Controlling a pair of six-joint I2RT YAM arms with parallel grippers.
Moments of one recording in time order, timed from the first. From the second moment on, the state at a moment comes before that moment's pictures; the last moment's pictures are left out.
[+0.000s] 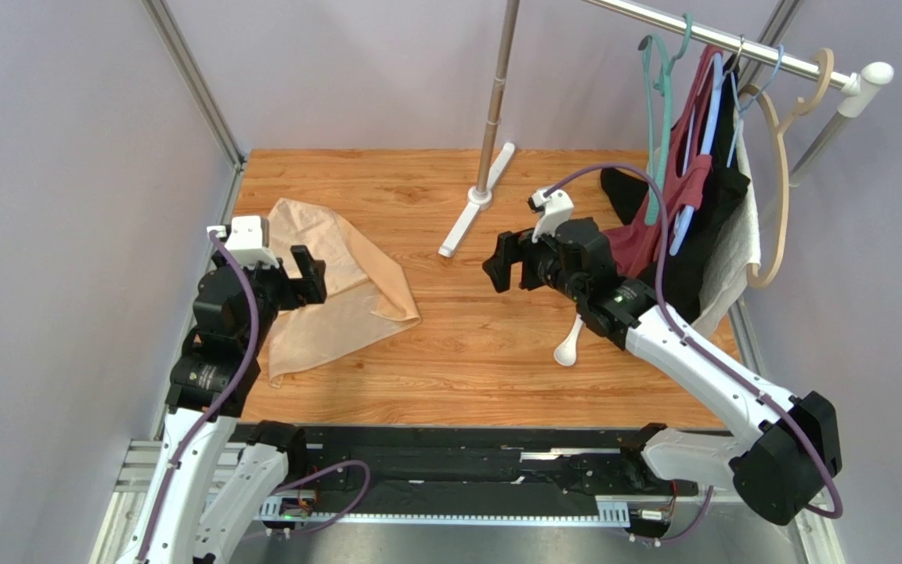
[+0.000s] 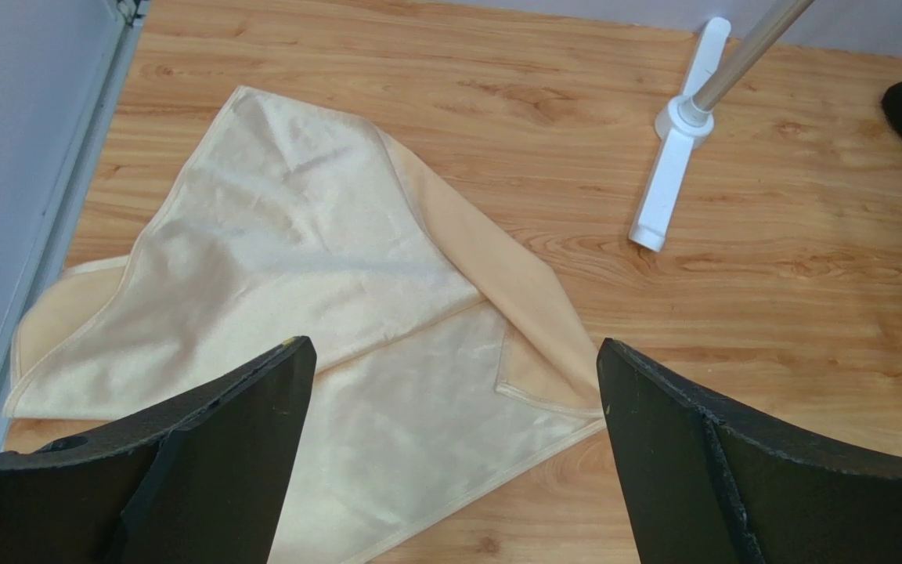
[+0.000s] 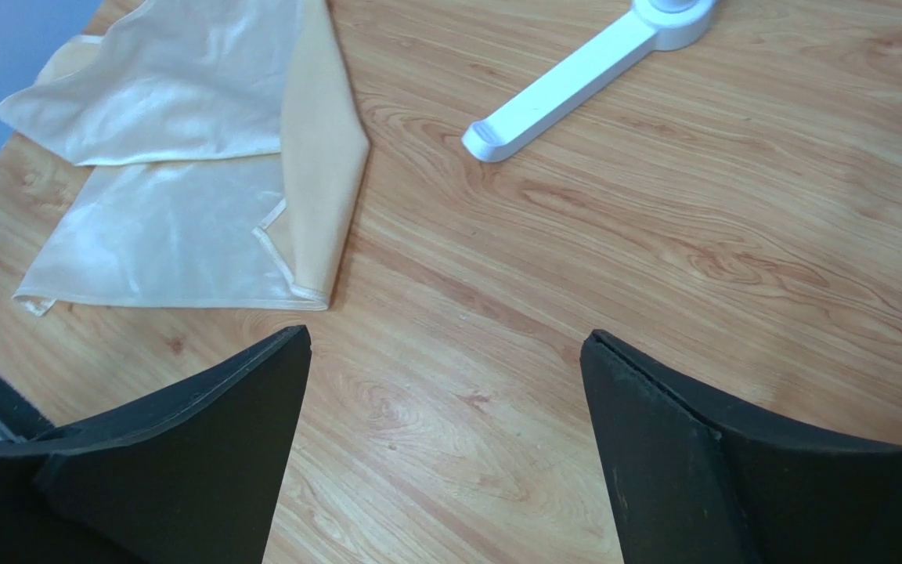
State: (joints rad) left arm -0.19 0.61 0.85 -0.48 -0.11 -0.18; right arm 0.63 1.18 0.95 -0.16 0.02 0.27
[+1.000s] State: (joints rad) left arm -0.11 0.57 0.84 -0.54 -0.19 -0.21; right arm 0.99 2.28 1.82 -0.39 -0.12 0.32
